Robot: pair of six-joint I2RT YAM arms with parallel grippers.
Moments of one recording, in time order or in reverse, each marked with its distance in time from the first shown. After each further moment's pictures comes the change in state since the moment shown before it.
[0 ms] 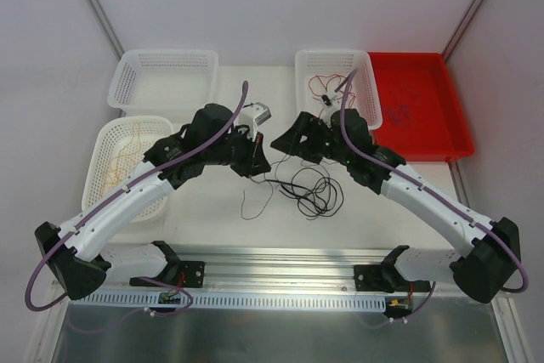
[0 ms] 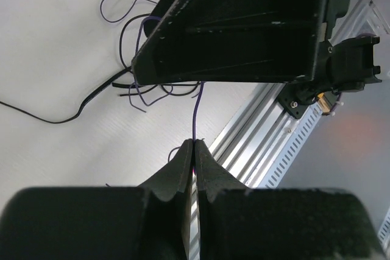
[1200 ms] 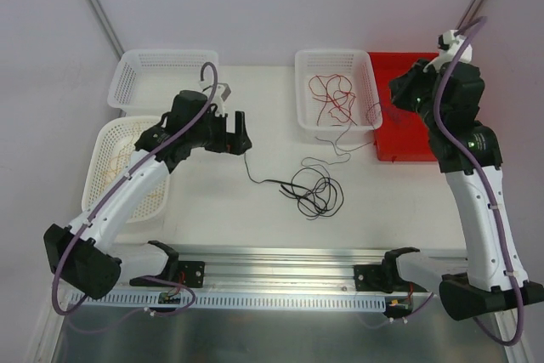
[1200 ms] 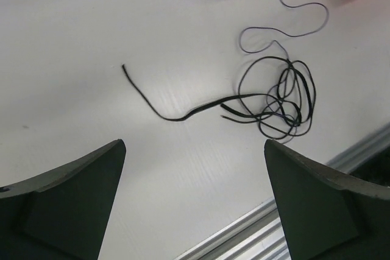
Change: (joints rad) left arm 0.234 0.041 -0.035 0.040 -0.154 -0.007; right arm -0.467 -0.095 0.483 -0.457 0.261 -0.474
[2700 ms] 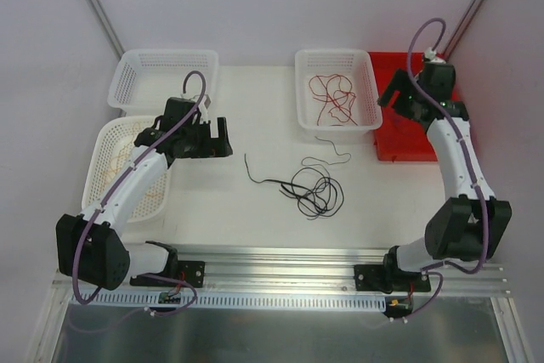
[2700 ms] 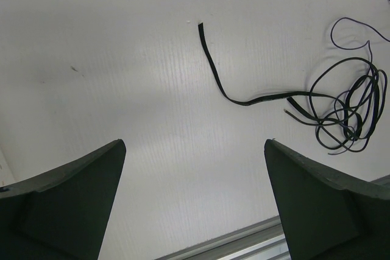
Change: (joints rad) left arm 0.239 0.050 -0.141 -0.020 -0.011 -0.025; right arm -0.346 0.397 -0.071 0.088 -0.121 -0.061
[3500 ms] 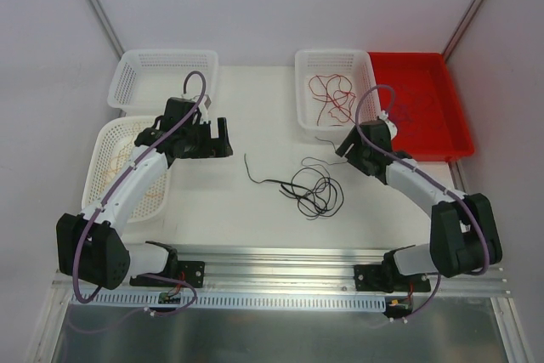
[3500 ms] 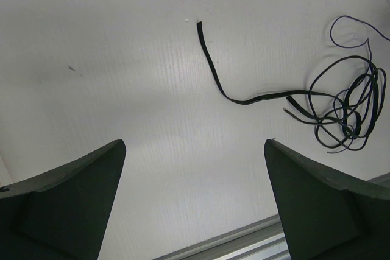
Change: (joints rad) left arm 0.000 0.008 0.000 0.000 0.009 0.000; right arm 0.385 -0.161 -0.674 0.362 0.174 0.451
